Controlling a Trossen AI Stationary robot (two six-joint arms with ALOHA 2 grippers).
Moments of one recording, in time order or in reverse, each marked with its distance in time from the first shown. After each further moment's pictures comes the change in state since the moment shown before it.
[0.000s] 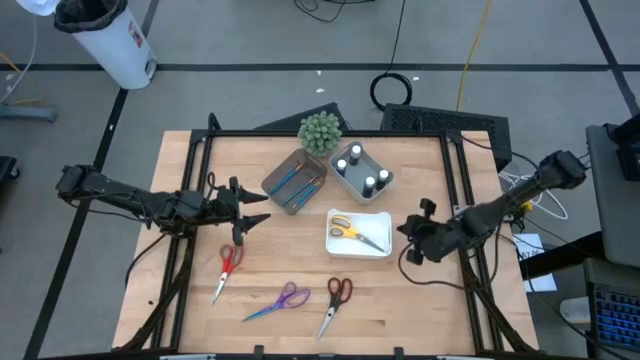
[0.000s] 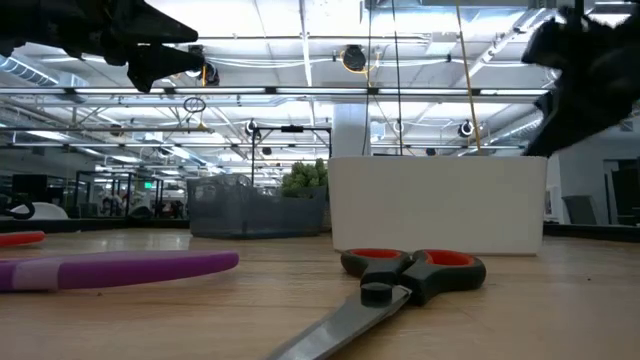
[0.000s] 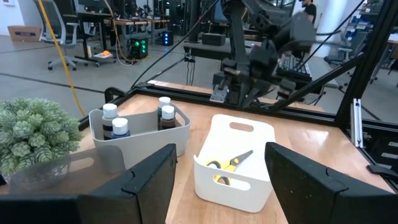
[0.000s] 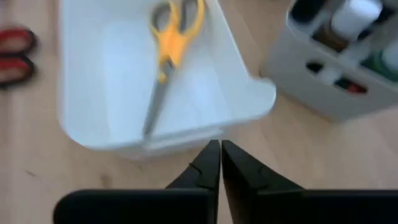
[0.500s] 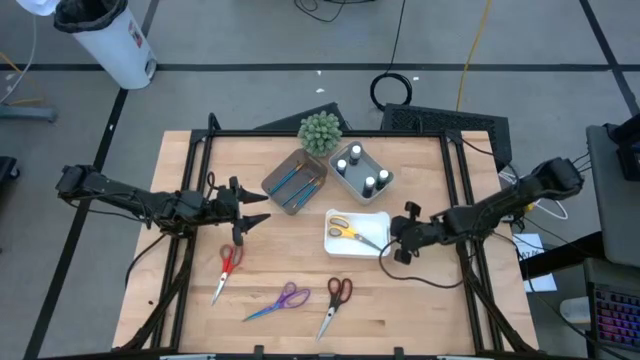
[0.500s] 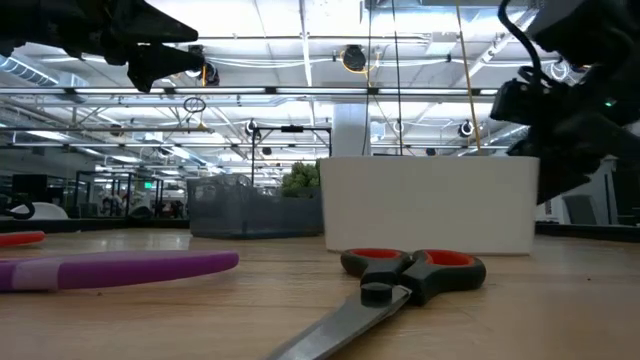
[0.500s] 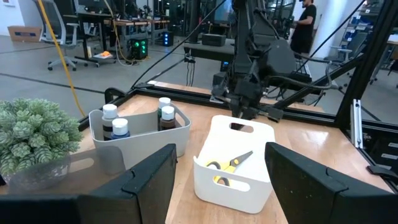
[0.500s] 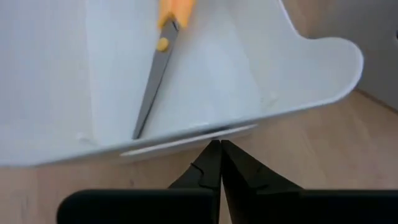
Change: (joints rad) left arm 0.000 0.000 0.000 0.003 0.000 0.000; right arm -0.174 0.198 -0.146 0.350 -0.195 -0.122
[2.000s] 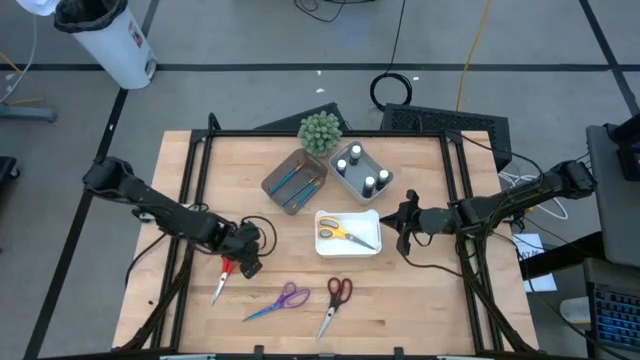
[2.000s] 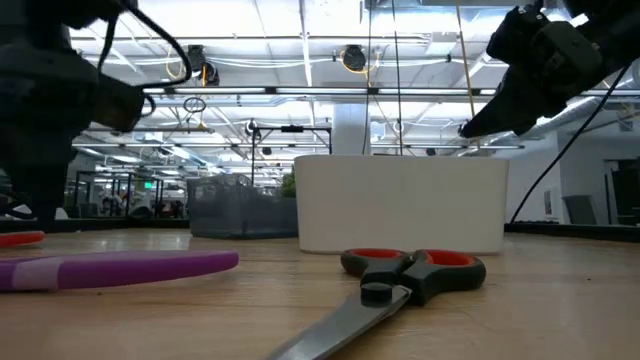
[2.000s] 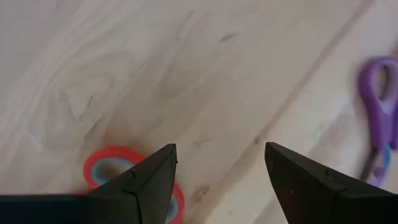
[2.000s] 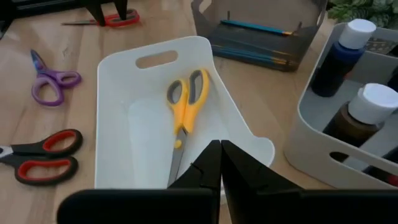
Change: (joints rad) left arm -0.196 0.600 0.341 -0.930 0.351 -0.992; right arm -0.071 -0.247 0.000 0.184 0.010 -0.126
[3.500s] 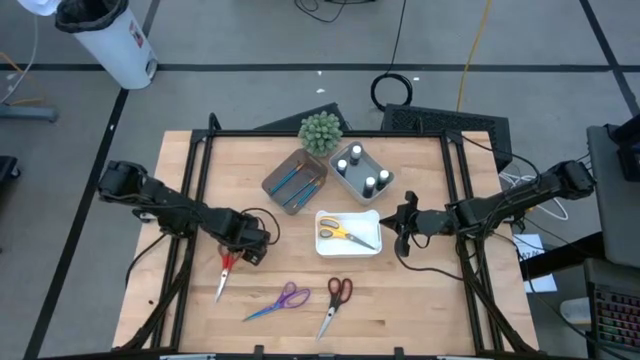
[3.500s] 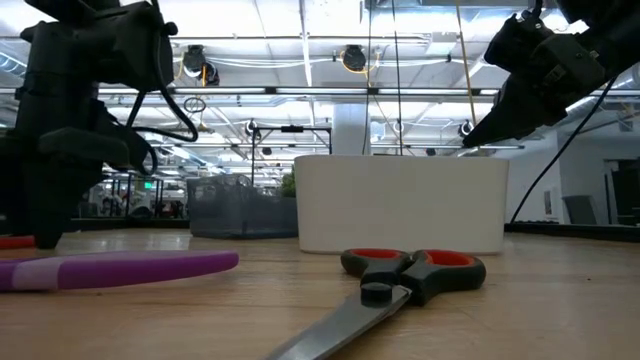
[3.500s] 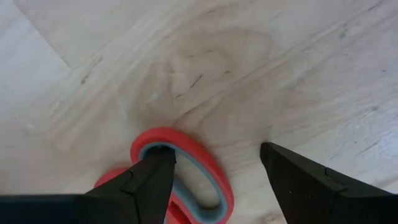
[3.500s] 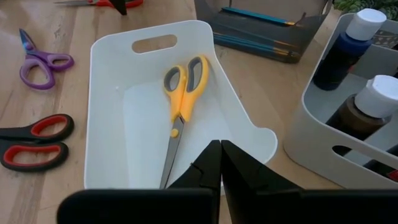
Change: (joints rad) left arm 0.139 0.221 0.008 -0.097 0.113 -0.147; right arm 0.000 0.038 0.000 -0.004 -0.003 -0.024
